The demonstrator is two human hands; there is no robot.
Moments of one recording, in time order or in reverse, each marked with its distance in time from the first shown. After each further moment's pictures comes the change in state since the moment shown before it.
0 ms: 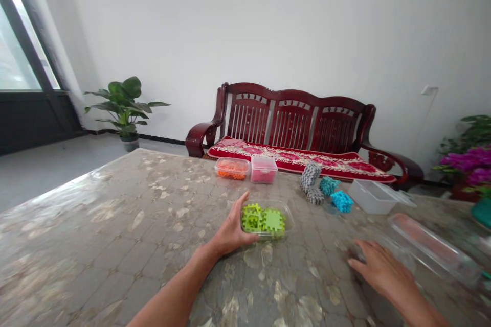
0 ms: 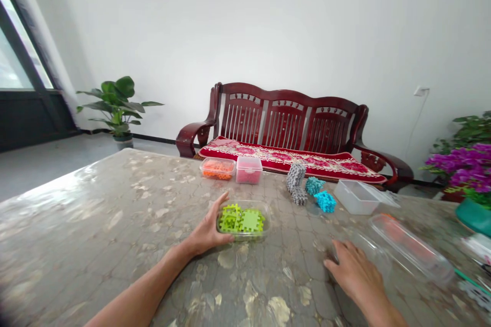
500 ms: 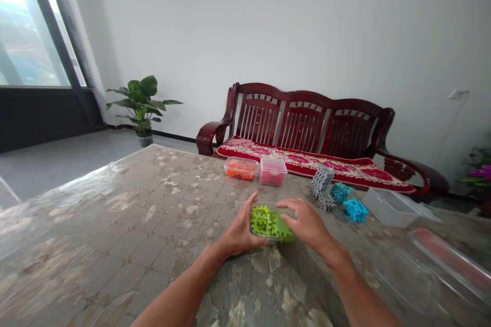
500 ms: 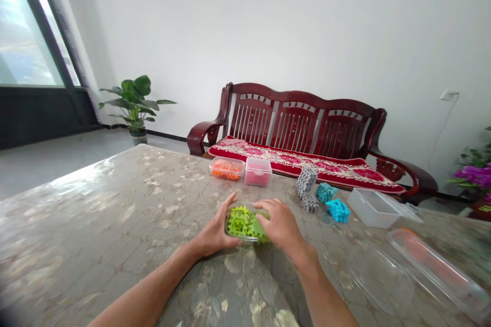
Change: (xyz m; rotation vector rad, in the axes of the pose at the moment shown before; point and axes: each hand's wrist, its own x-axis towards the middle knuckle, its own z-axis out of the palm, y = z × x) left_hand -0.001 -0.001 0.002 -0.005 0.009 0.022; right_hand 0.061 -0.203 -0.072 0.600 0.083 -0.576
